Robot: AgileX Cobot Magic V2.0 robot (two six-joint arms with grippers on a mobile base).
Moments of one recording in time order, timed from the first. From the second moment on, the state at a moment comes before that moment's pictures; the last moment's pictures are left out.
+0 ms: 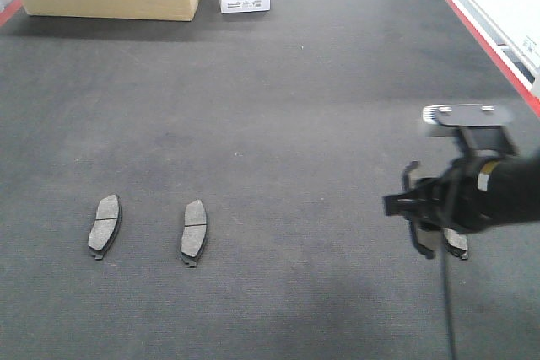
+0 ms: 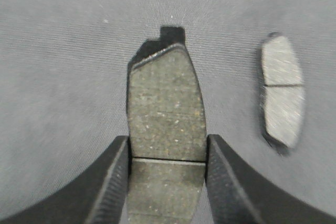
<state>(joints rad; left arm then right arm) -0.43 0.28 -0.43 0.34 0.41 -0.35 0.28 1.40 -0.91 -0.02 0.60 0.18</state>
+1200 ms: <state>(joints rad) -0.43 0.28 -0.43 0.34 0.41 -0.35 0.37 1.90 -1.25 -0.01 0.75 0.28</state>
